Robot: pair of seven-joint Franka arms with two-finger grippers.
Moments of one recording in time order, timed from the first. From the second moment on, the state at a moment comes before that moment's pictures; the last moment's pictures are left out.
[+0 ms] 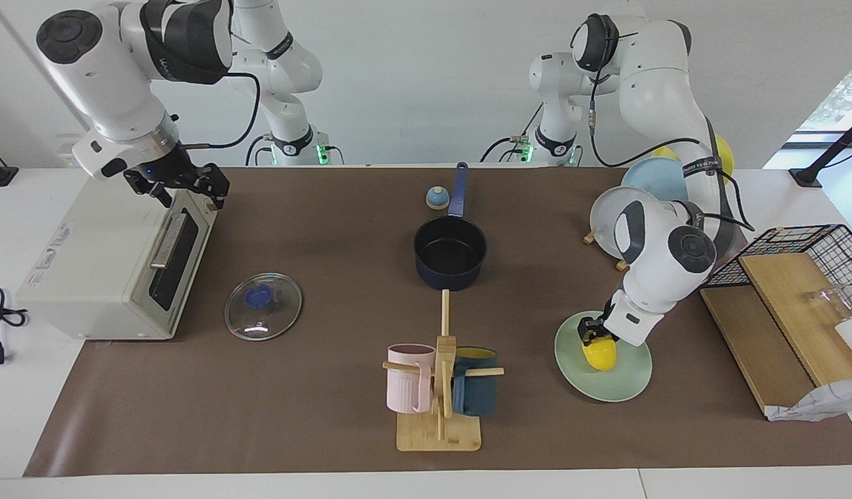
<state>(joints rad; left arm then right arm) -0.11 0.58 -0.08 -1.48 0.00 2.05 -0.18 -0.02 0.00 -0.03 -1.69 -0.04 1.57 -0.01</state>
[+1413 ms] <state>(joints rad) -0.08 0.00 -0.05 -1.57 0.00 1.50 -0.12 -0.02 0.00 -0.03 -1.69 -0.04 1.57 -0.01</state>
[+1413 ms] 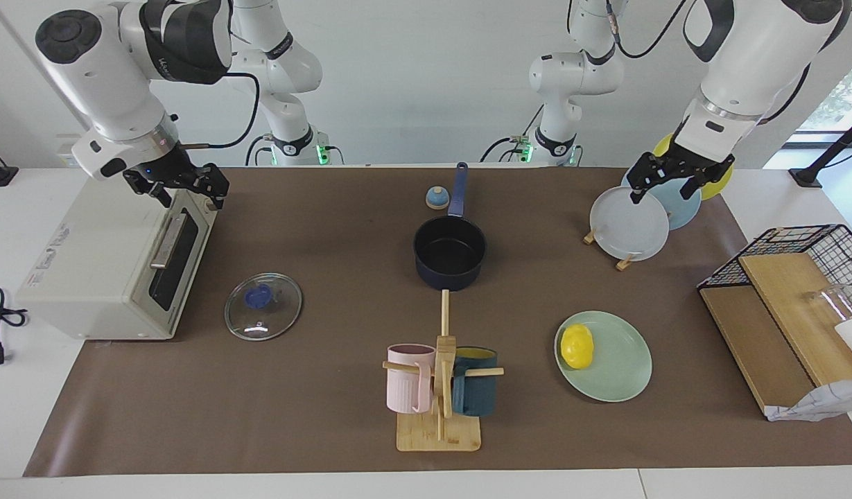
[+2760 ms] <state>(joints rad) -0.07 -0.02 -0.07 -1.58 -0.01 1.50 -0.03 -0.02 0.00 -0.03 -1.69 -0.04 1.57 -0.01</state>
